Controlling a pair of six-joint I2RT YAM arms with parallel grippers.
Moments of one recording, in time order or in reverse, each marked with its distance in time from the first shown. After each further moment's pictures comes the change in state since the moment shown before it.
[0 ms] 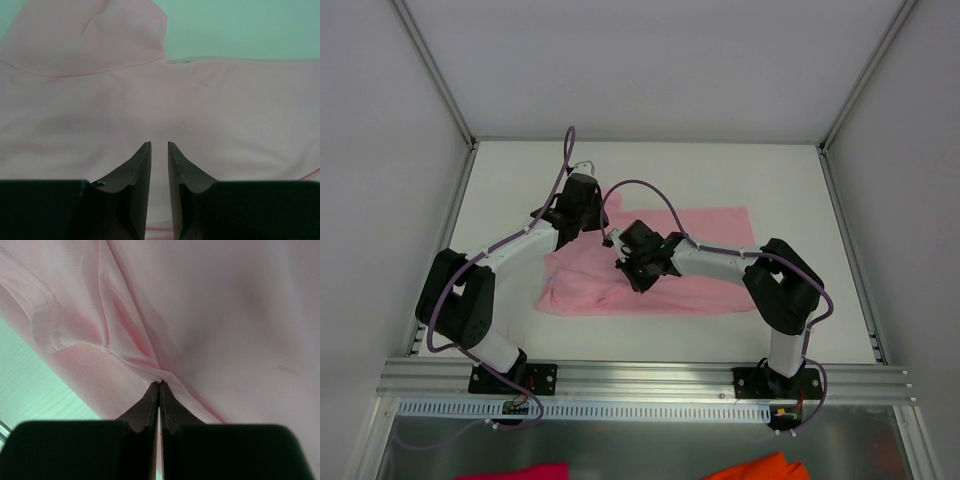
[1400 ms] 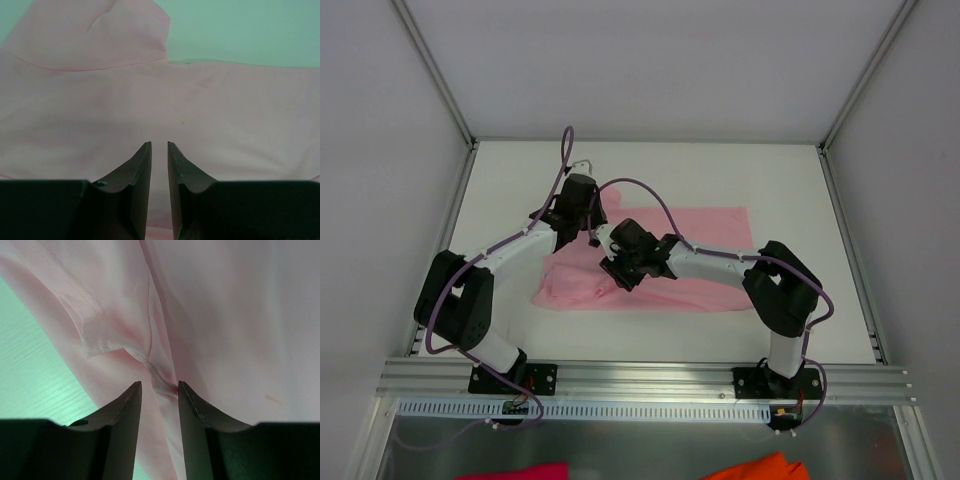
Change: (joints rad) left arm 0.002 -0.011 -0.018 0.033 -0.024 0.002; right arm 0.044 0.000 0.030 0.103 0.032 -0.103
